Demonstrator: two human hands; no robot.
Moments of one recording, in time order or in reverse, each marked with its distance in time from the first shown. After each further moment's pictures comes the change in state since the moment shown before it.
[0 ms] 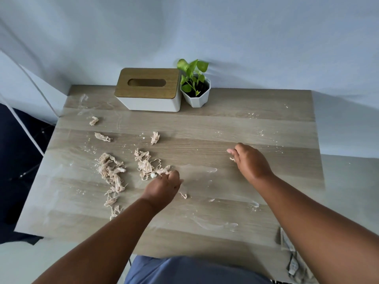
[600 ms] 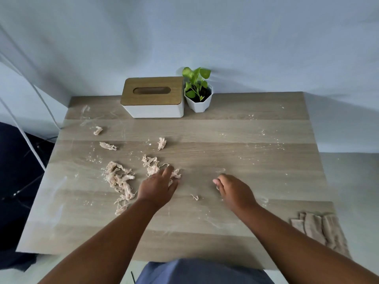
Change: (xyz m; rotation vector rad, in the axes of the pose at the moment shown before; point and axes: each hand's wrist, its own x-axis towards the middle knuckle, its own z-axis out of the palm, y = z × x) left_hand -0.013 -0.065 0.005 0.029 0.002 -0.162; right_hand -0.078 -0.075 0.063 0.007 -0.066 0.055
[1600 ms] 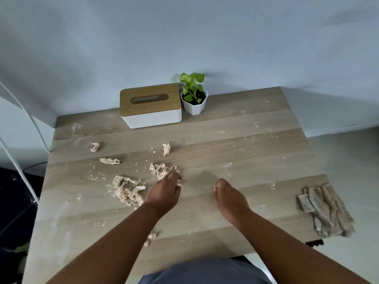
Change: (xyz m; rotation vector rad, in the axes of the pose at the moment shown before) left_hand 0.000 -0.043 -0.015 -0.253 -0.051 0.237; right_hand -0.025 -0.083 0.050 -0.058 0.024 0.306
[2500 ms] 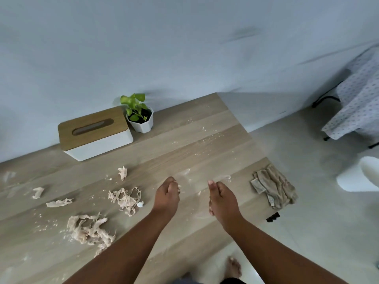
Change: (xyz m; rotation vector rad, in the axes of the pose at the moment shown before) left_hand 0.037 0.121 0.038 -0.980 -0.068 -0.332; right_hand -0.061 0.027 -0.056 0.951 0.303 0.492
